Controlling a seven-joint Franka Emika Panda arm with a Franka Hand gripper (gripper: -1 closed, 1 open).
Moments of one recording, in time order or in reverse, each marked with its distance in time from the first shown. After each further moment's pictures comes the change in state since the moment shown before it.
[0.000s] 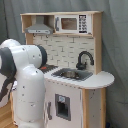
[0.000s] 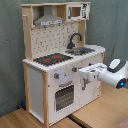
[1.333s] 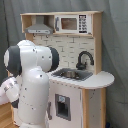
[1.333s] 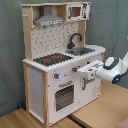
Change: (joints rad) arm -0.192 0.091 -0.064 -0.127 -0.220 0.129 -0.068
